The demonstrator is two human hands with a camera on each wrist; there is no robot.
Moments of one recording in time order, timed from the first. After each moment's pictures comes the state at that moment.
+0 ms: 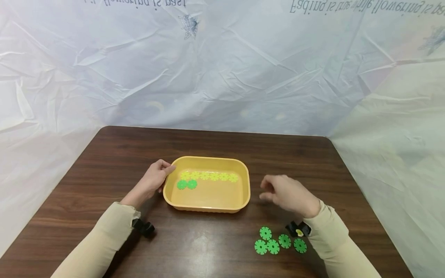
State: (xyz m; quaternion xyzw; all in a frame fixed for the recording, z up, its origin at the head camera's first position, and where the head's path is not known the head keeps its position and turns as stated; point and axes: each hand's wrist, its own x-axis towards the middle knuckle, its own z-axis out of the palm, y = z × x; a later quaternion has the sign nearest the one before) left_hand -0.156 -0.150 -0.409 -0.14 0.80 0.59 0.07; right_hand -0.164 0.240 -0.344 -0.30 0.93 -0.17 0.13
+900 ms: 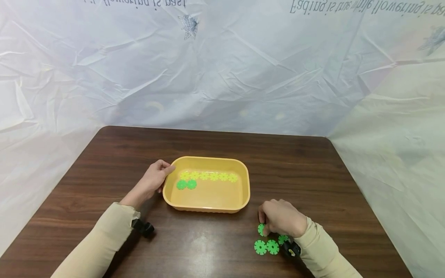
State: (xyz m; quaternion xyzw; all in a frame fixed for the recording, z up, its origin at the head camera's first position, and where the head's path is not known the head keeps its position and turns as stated) left_hand -0.154 -0.151 -0.408 -0.14 0.80 0.58 0.07; right_hand -0.135 0.242 -0.391 -0.34 0.92 -0.09 0.19
